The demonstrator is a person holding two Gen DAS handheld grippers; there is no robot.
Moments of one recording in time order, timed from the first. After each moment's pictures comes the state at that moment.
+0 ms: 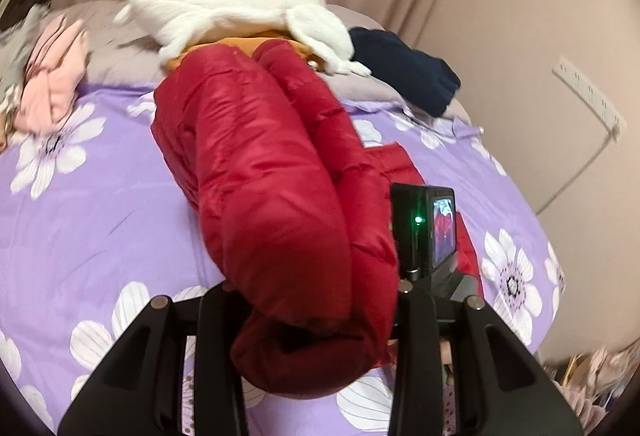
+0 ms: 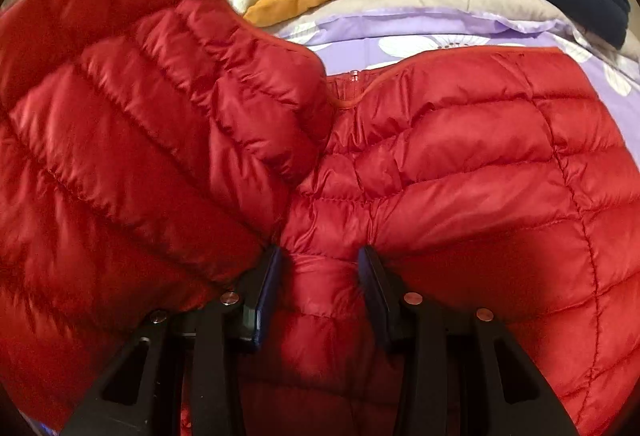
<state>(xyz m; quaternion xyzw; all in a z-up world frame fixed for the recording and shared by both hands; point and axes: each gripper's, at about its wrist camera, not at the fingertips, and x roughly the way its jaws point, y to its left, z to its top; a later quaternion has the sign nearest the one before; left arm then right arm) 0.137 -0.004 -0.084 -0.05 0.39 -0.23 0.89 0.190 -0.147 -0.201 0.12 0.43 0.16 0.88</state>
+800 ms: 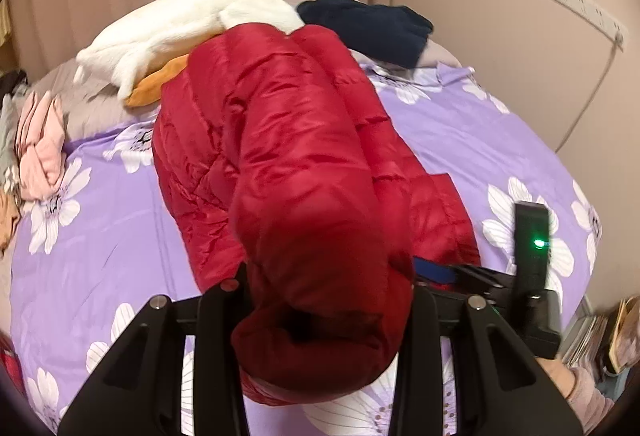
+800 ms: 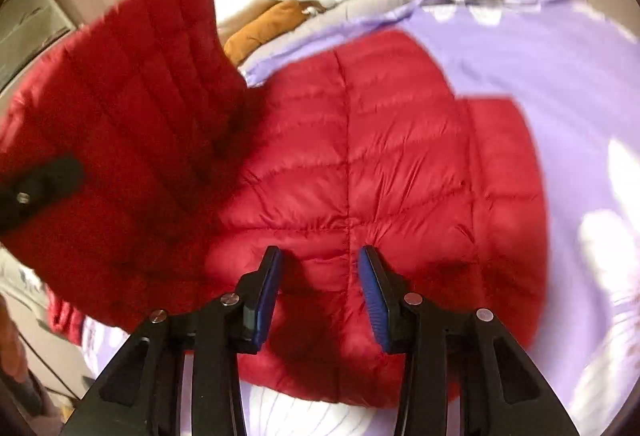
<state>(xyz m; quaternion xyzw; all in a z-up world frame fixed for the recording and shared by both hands) 0.115 -0.102 -0.088 0.09 0.40 -0.22 0.89 0.093 -0.273 -0.205 0.24 0.40 0.13 0.88</state>
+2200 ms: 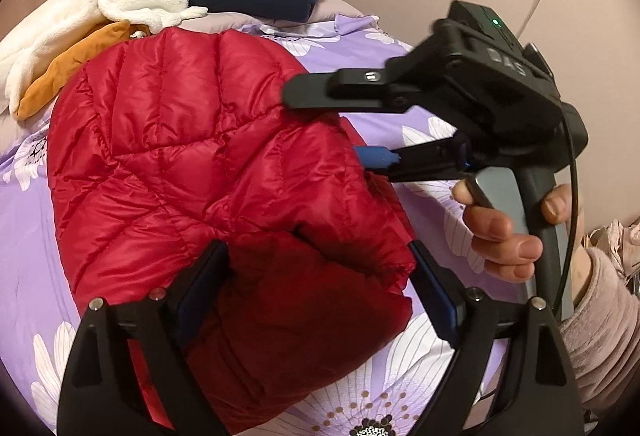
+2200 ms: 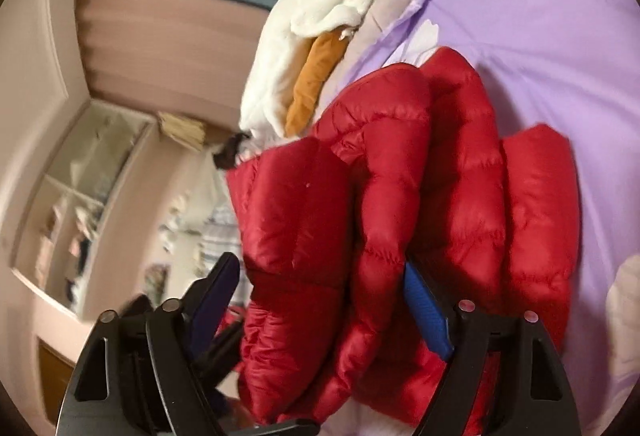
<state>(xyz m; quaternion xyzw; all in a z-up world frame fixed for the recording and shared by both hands) 0.096 -0.164 -0.146 0.11 0.42 -0.38 0.82 0.124 -0.372 -0.181 0.44 0.36 0.30 0.77</state>
